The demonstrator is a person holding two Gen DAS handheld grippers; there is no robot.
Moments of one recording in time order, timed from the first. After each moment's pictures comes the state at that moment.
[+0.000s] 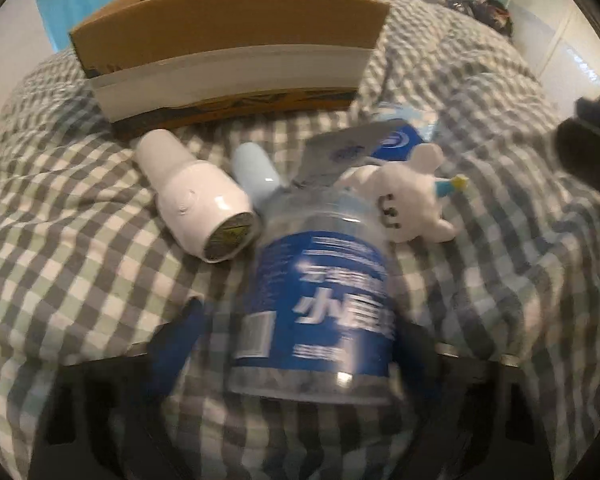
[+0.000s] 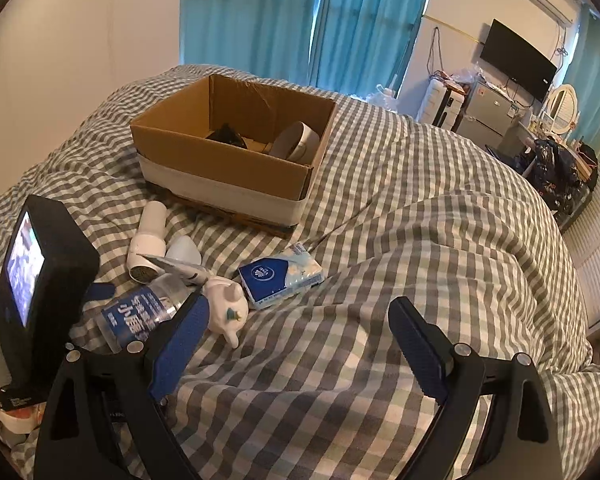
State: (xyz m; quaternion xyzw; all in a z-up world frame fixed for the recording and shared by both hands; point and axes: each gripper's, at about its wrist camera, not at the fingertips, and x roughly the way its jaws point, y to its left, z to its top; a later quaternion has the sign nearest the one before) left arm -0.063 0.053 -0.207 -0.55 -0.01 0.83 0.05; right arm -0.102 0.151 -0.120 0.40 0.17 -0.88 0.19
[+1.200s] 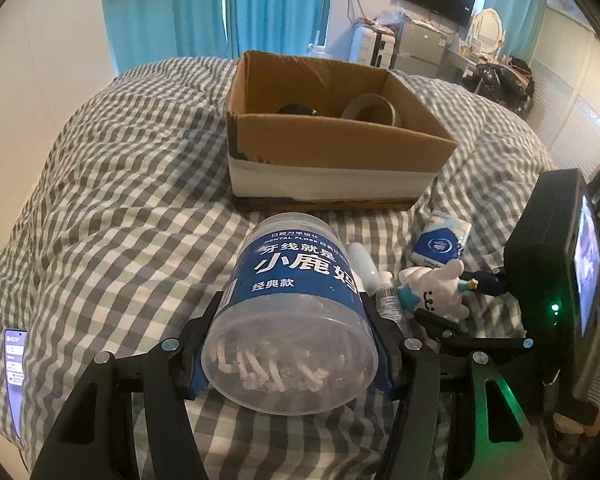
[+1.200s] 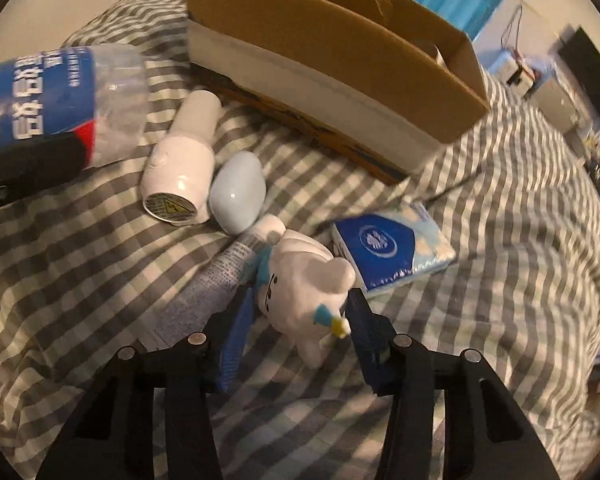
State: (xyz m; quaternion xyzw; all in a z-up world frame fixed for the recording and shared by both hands) left arm -0.060 -0.023 -0.138 -0.47 -0.04 0.88 -0.01; right arm -0.119 0.061 -0.204 0.50 0.28 -0.78 0.24
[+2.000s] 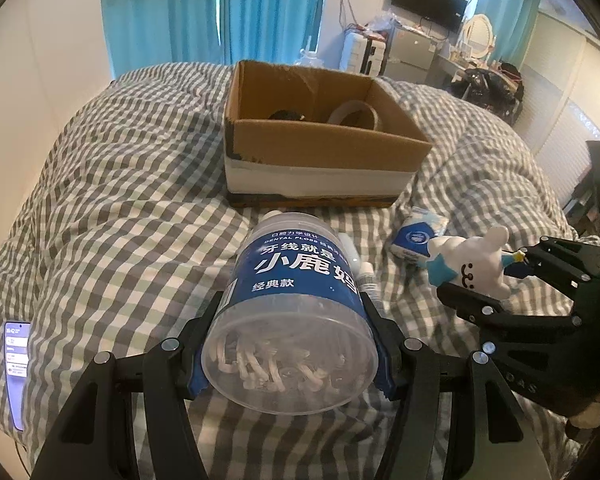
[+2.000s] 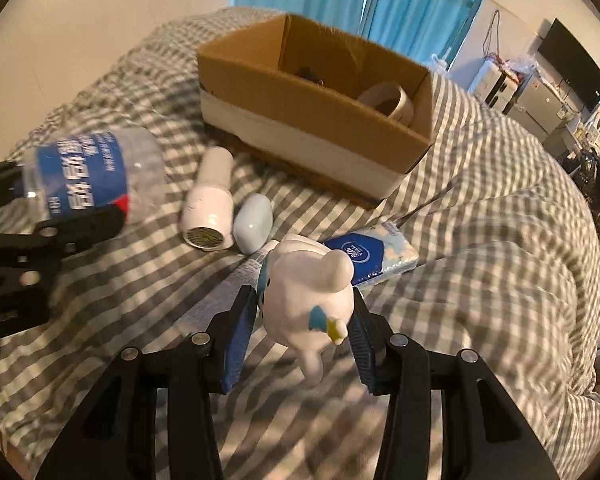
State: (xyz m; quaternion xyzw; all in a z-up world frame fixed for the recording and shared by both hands) left arm -0.033 -0.018 -0.119 -0.46 -0.05 0.89 0.01; right arm -0.089 0.083 -0.142 0.47 0.23 -0.82 0.25
